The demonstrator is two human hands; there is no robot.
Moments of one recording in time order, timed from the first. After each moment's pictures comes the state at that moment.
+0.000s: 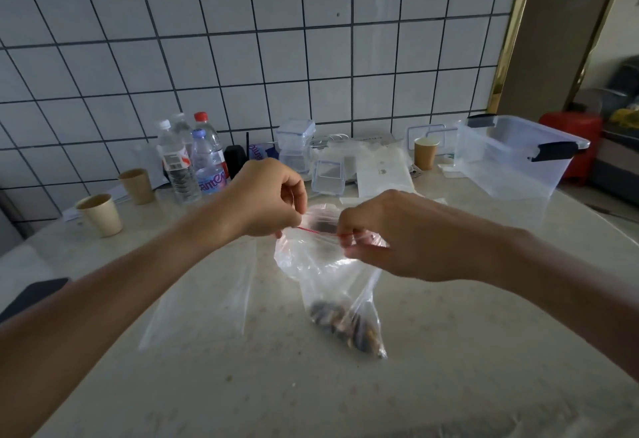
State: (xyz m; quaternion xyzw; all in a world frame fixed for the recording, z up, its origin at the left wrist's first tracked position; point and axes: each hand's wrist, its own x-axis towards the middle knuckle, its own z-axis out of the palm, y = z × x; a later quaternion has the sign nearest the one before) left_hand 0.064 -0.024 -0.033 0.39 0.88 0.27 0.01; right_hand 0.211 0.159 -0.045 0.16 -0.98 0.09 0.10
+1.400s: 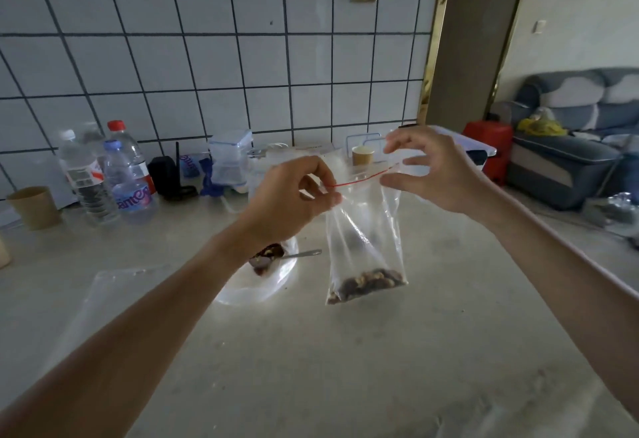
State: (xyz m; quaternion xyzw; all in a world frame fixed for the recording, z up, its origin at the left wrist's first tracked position) left_hand 0.079 0.098 -0.062 0.52 0.72 0.46 -0.03; right_hand 0.218 0.319 -0.042 -0.04 -0.90 0.31 0.31
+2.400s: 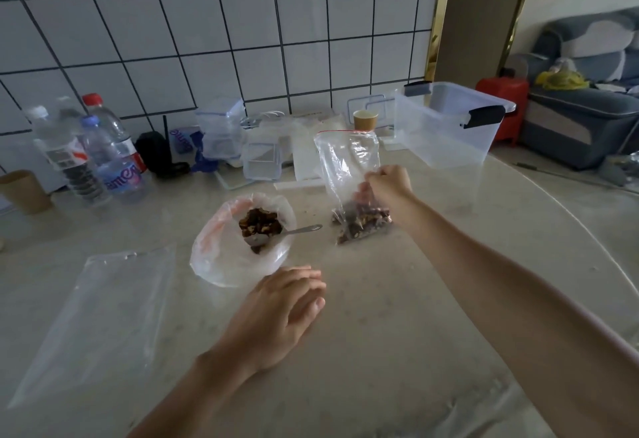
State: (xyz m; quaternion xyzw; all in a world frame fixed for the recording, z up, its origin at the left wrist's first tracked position) left_hand 0.099 0.042 -0.234 0.54 0.79 0.27 -0.04; right_hand 0.105 0.336 -0.164 -0.37 -0.65 0.62 0.25
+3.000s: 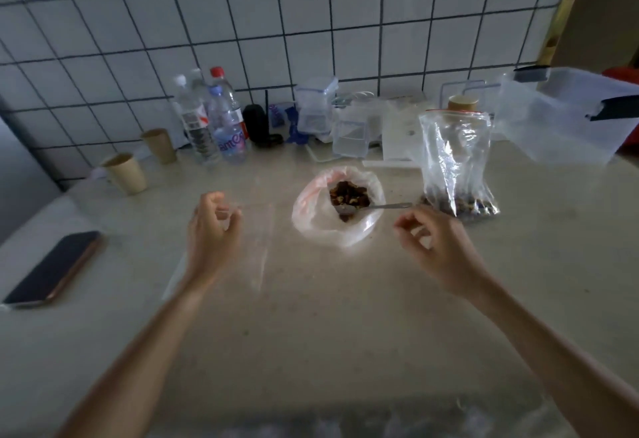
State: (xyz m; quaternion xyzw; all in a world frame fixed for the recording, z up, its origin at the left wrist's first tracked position) left_hand -0.013 -0.102 -0.216 0.10 0.88 0.42 -0.20; right_hand 0.182 0.202 -0.202 -0.01 -0.88 0.36 0.30
